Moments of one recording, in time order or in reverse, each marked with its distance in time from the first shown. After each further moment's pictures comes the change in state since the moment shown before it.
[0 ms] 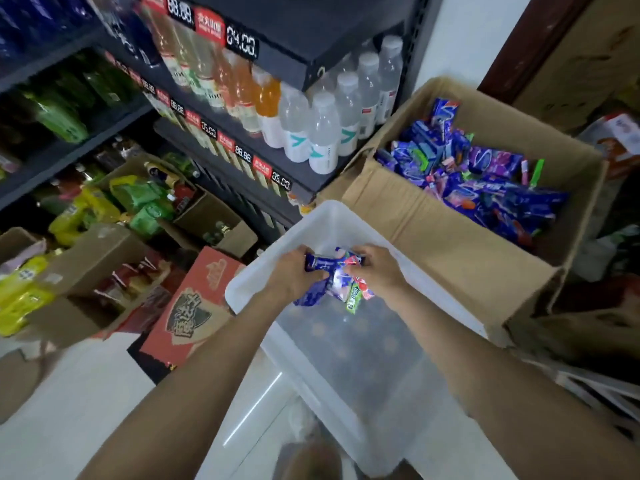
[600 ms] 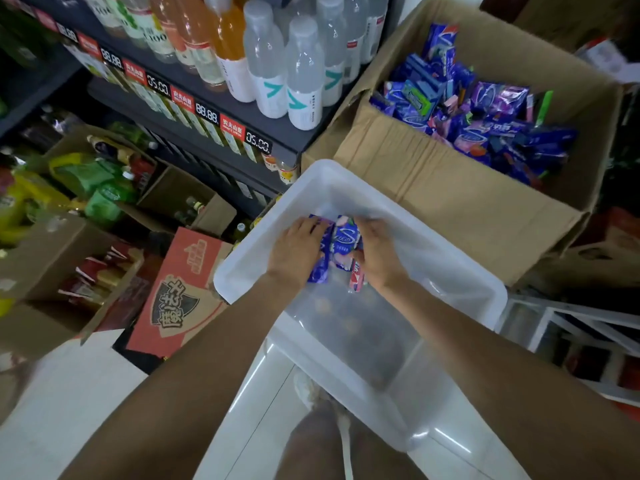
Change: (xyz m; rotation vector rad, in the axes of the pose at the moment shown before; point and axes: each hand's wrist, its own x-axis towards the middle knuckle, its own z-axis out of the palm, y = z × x) left_hand 0.031 -0.028 0.031 0.598 0.010 0.404; right_hand 0.012 0.054 0.046 -0.239 0.161 -0.049
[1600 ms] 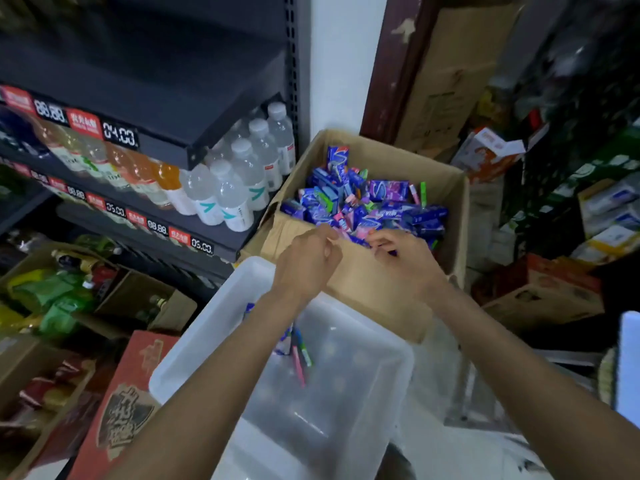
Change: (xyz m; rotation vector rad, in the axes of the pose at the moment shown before) left_hand 0.041 0.146 -0.139 -0.524 0.279 0.062; right_hand -0.023 -0.008 -0.232 0.073 0.218 -0.108
